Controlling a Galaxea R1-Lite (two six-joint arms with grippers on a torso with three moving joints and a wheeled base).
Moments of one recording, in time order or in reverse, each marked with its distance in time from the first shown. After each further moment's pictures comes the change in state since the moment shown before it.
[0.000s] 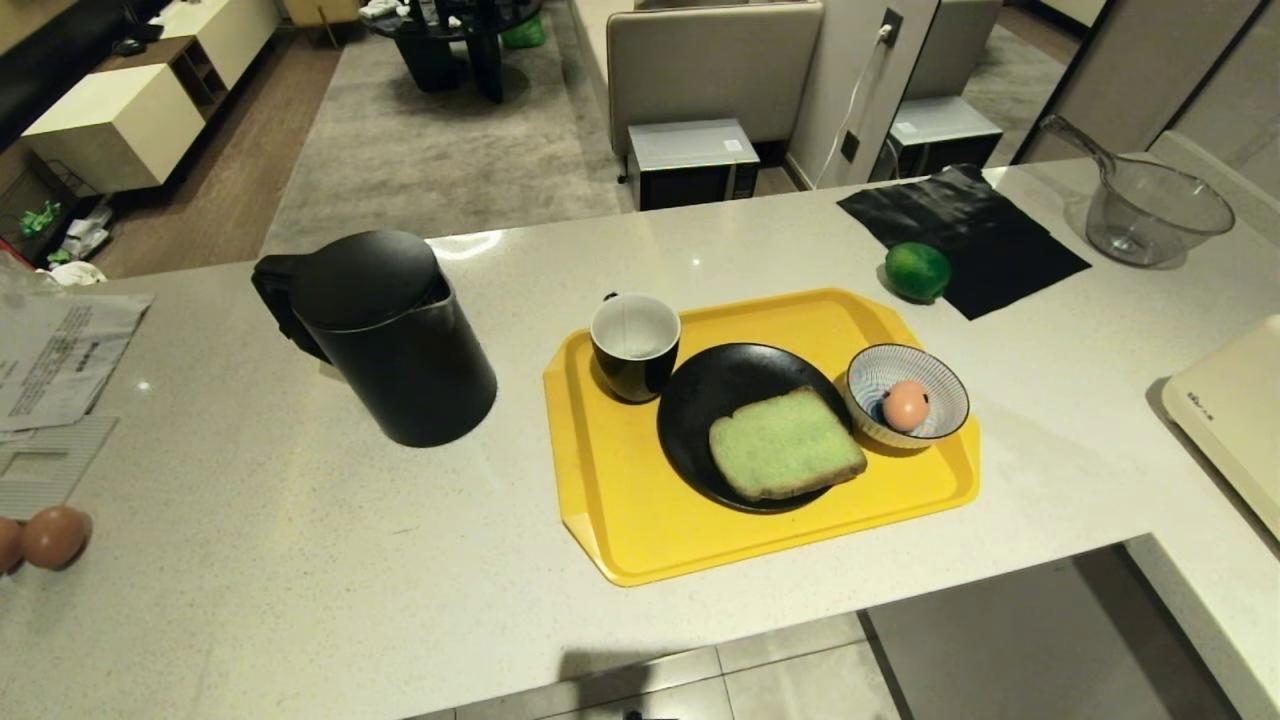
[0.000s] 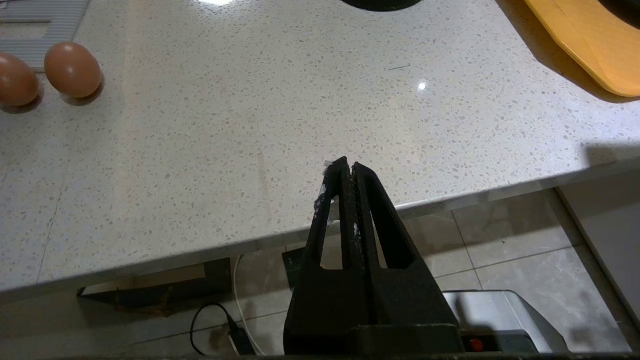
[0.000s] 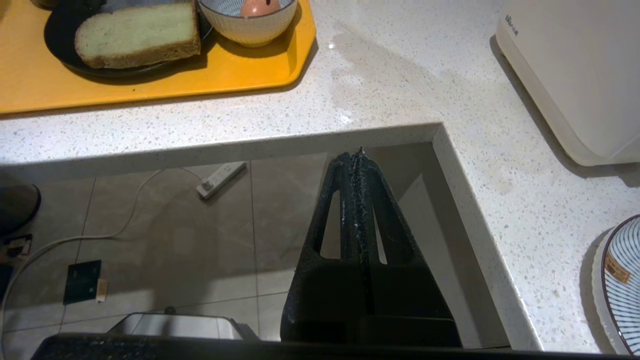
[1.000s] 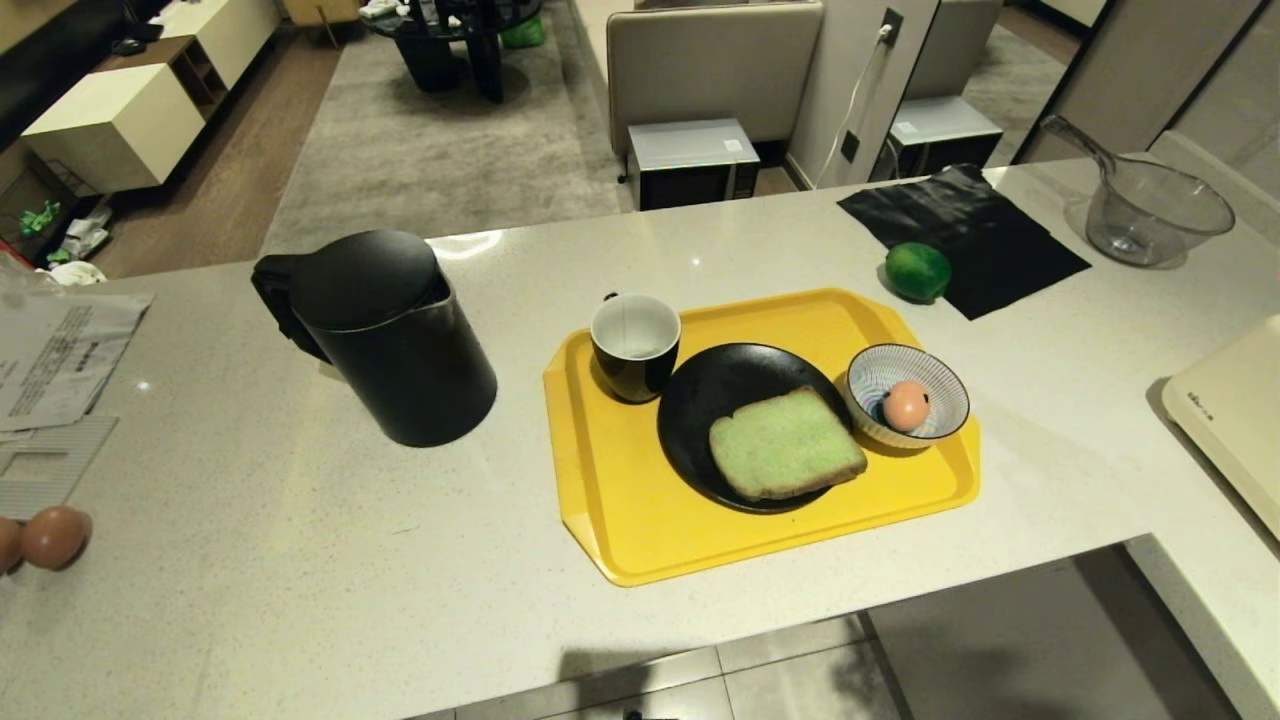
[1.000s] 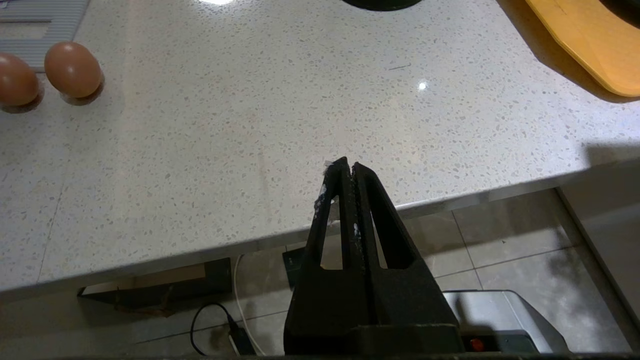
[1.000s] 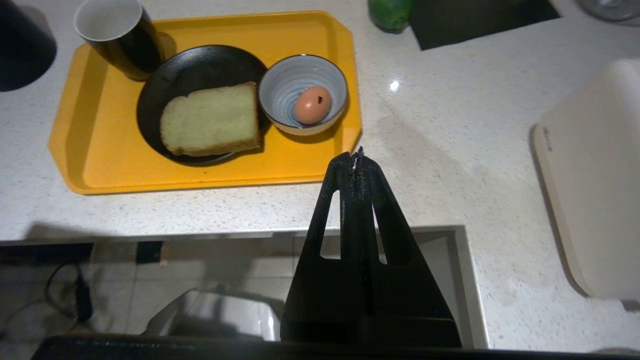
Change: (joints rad) left arm 0.000 0.000 0.000 0.001 0.000 0.000; right arm 0.003 0.670 -0.772 0.269 0.141 0.004
